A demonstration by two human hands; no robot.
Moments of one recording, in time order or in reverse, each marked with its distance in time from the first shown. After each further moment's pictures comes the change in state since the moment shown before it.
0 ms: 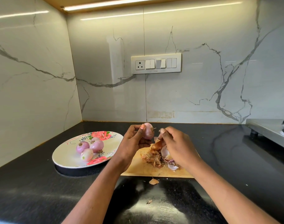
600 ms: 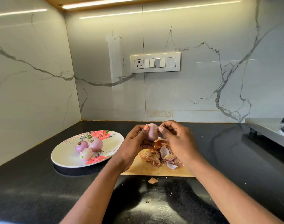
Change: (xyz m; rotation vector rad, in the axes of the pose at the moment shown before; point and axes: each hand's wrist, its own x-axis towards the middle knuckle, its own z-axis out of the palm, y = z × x) left_hand -0.002 0.003 0.005 -0.001 -0.077 -0.038; right_hand 0.005 0.000 -0.003 0.202 0.104 0.000
